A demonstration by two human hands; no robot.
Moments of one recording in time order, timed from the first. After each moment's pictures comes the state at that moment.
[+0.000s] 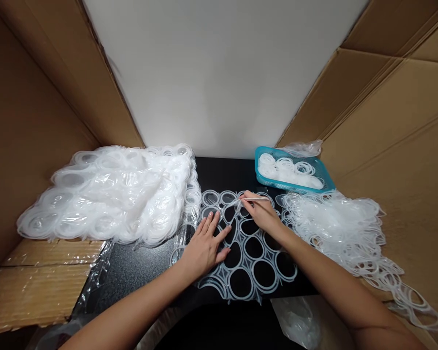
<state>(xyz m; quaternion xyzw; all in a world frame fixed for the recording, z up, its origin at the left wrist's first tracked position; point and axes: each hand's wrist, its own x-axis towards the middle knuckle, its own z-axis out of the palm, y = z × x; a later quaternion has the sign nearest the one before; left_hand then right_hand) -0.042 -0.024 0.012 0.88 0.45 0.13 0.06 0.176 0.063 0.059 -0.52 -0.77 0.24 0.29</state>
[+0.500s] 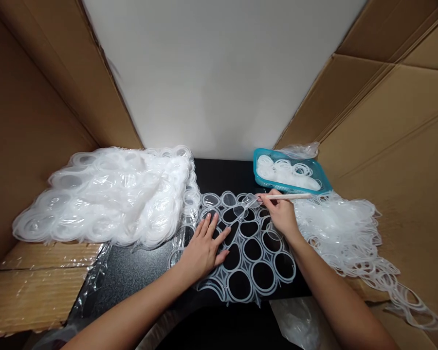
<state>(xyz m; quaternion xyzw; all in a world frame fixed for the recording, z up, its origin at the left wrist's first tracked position) -0.043 -0.025 0.008 0.88 0.45 0.13 0.04 0.218 0.055 0.051 -0.60 -0.62 0.27 0.42</state>
